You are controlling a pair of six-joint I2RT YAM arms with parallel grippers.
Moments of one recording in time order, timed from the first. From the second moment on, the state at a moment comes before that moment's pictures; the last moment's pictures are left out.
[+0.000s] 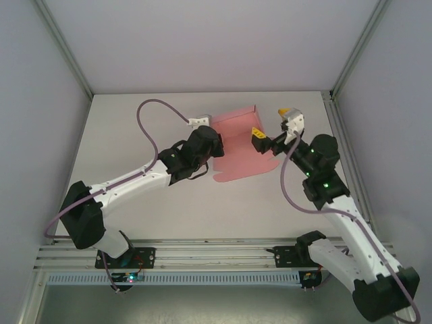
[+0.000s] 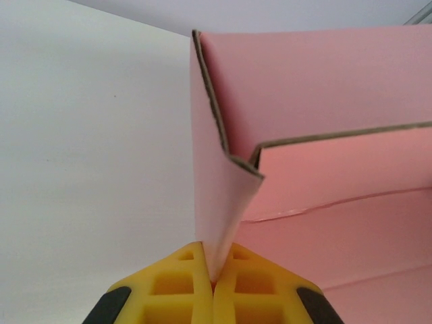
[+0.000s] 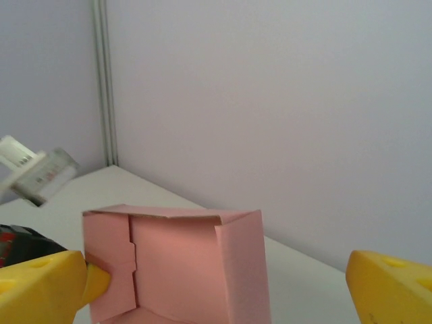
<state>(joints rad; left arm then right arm) -0.81 1.52 1.20 -0.24 -0.28 -0.75 0.30 0.84 0.77 0.13 -0.30 -0.05</state>
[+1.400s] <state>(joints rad) -0.82 1.72 1.54 -0.48 -0.41 -0.59 0.20 1.39 0.84 0.21 -0.72 0.36</state>
